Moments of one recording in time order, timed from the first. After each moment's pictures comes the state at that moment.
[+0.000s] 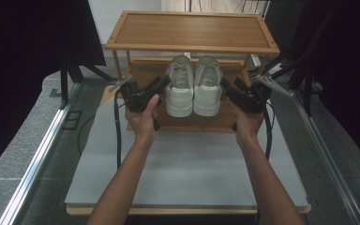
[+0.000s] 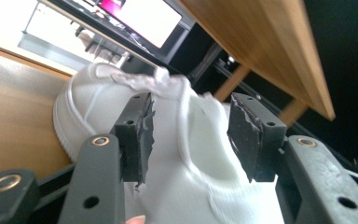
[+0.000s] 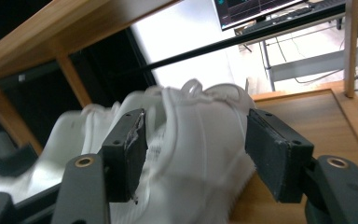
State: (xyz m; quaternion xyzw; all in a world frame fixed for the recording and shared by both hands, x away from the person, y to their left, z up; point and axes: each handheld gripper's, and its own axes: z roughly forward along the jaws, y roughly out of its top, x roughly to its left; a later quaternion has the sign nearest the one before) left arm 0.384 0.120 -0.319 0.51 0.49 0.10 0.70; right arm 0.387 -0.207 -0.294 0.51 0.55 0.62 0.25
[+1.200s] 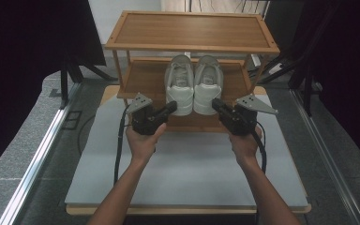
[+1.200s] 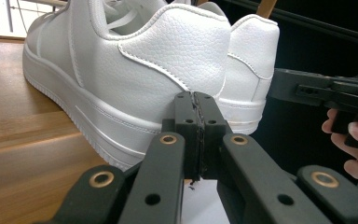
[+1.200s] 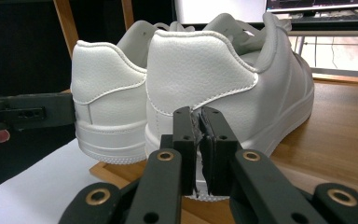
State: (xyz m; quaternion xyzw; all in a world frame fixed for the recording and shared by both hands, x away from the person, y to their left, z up) left arm 0.339 0.095 -0.331 0.66 0.40 0.17 0.61; right arm 0.339 -0.181 -0.313 0.40 0.67 0.57 0.27
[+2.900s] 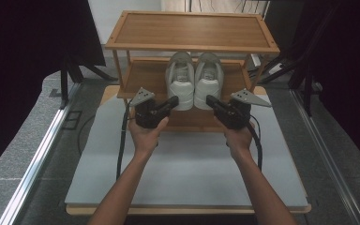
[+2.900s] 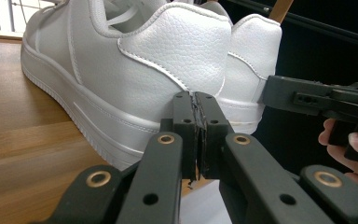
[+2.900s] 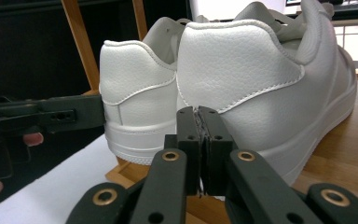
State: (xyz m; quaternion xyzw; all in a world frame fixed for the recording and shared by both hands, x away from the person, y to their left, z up) left arm 0.359 0.091 -0.332 0.66 0.41 0.16 0.61; right arm 0.360 -0.173 -0.318 0.40 0.67 0.59 0.23
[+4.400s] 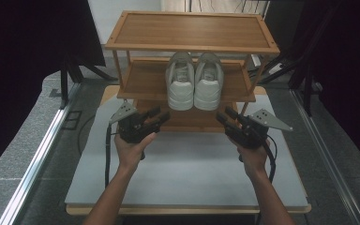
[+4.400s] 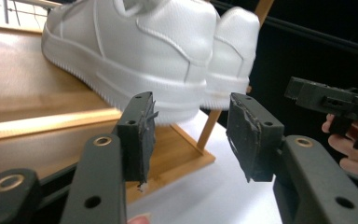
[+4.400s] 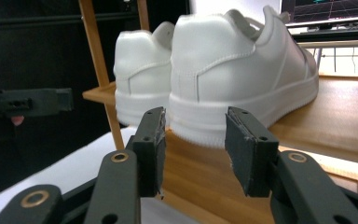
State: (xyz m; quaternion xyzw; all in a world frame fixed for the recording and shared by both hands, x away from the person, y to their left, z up) left arm 0.317 0.132 -0.349 0.65 0.39 0.15 0.63; right arm 0.315 -0.213 -0.338 0.37 0.65 0.61 0.25
